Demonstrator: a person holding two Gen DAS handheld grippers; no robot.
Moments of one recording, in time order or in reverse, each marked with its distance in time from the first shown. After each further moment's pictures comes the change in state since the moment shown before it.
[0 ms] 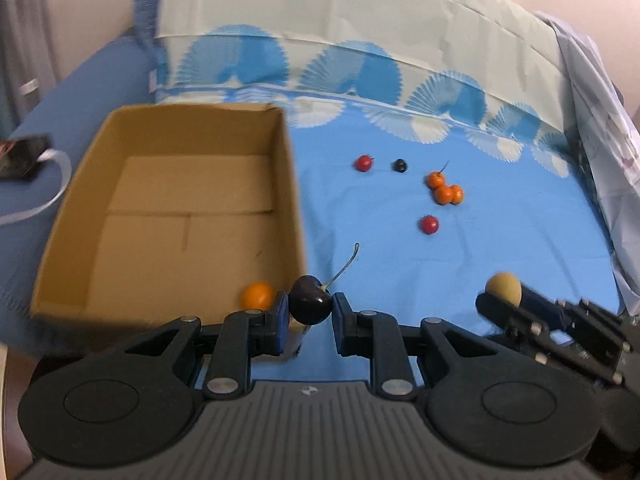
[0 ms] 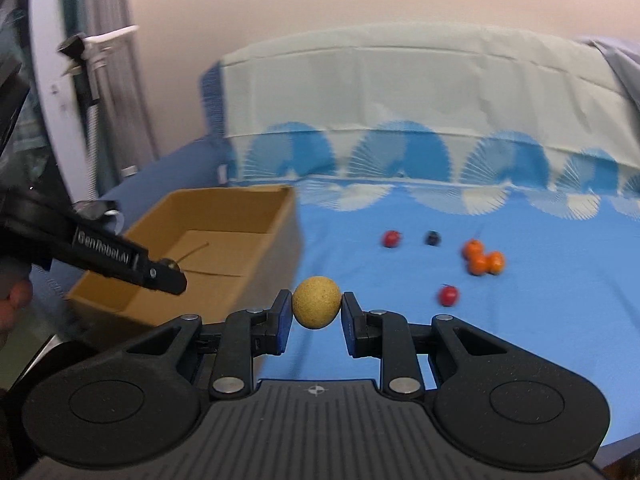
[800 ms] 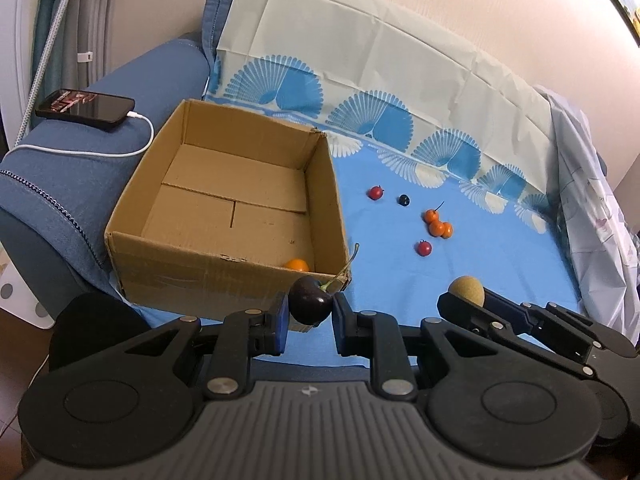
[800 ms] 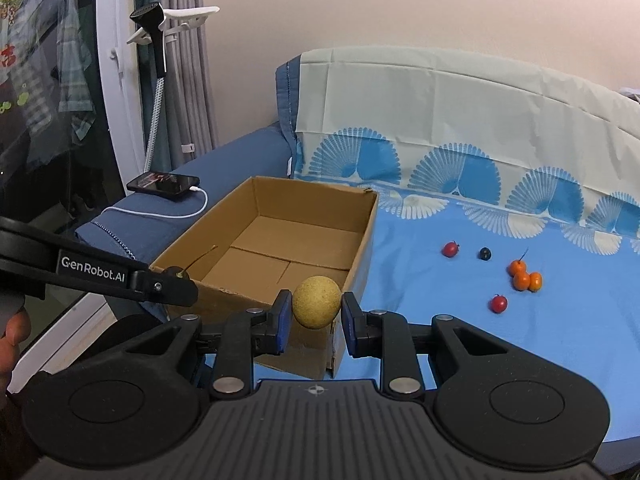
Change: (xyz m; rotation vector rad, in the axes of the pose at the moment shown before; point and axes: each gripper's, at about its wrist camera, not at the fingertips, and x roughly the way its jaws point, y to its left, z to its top) left arm -0.084 0.072 -0.068 -0.151 -0.132 -0.075; right arm -0.040 0.107 -0.006 -0.126 0.026 0.024
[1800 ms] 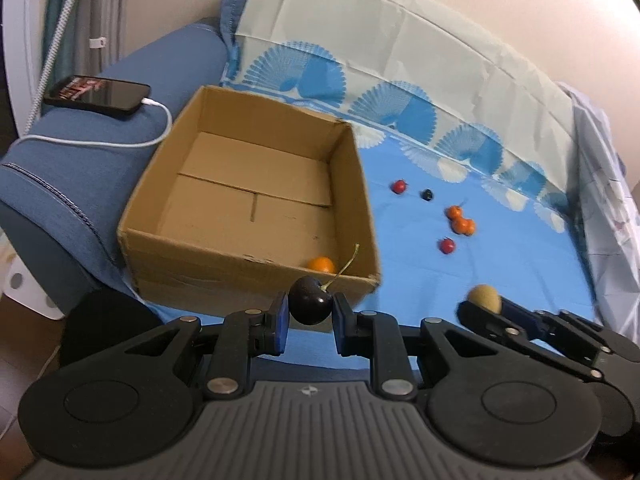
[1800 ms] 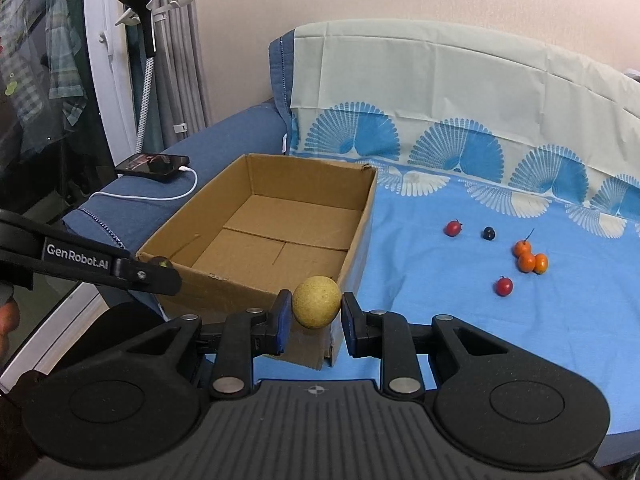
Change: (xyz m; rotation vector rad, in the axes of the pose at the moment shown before) left arm 0.024 0.018 0.014 -0.024 0.042 0.059; right arm 0.030 -0.003 0.004 0.009 0.060 -0.006
